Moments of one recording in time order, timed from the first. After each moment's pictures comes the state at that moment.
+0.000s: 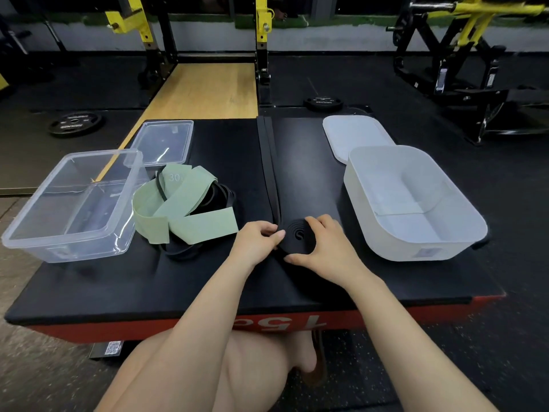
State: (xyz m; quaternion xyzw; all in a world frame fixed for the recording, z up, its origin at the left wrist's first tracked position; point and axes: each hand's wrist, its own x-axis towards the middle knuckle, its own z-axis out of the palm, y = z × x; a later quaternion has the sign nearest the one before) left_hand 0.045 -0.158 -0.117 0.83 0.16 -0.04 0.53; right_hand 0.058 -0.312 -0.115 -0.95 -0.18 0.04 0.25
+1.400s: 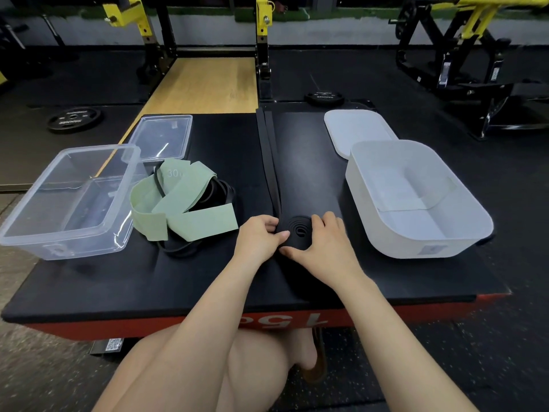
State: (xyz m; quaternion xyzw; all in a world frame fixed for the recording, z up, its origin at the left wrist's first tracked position) left_hand 0.048 -0.165 -0.118 0.85 0.18 -0.02 0.49; right_hand 0.049 -0.299 -0.114 -0.97 -0.14 -0.01 0.20
